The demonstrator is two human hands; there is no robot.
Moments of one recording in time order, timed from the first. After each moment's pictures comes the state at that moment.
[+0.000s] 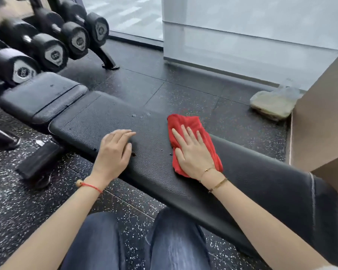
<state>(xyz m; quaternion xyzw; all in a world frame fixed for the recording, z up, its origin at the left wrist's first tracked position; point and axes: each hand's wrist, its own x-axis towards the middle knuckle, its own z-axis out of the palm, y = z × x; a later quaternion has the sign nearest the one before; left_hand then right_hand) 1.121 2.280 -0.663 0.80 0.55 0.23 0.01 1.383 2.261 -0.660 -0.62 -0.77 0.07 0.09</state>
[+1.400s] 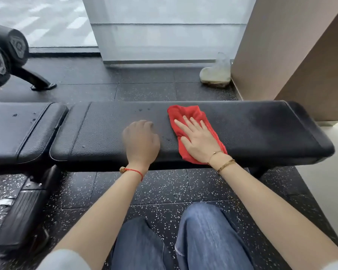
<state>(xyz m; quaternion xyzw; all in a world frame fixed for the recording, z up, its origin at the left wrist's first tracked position) 1.084 2.320 -0.684 0.84 0.47 0.28 0.07 1.249 2.218 -0.660 -0.79 -0.61 0.06 0.11</state>
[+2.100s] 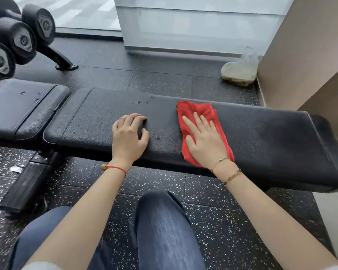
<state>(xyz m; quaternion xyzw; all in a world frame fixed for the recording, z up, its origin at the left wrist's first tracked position) 1.085 2.321 -0.687 0.83 0.48 0.28 0.06 1.293 2.206 -0.663 -0.77 -0.62 0.03 0.13</state>
